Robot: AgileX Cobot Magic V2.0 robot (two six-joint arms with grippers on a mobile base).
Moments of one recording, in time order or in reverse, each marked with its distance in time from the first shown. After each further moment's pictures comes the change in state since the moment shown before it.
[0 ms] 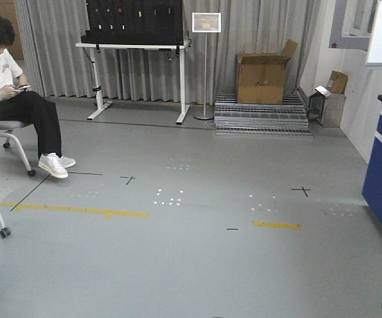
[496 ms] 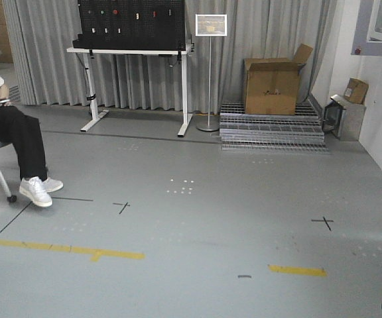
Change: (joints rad) left arm 0.000 0.000 0.000 0.000 0.001 0.000; right arm 0.000 0.000 0.000 0.000 0.000 0.000
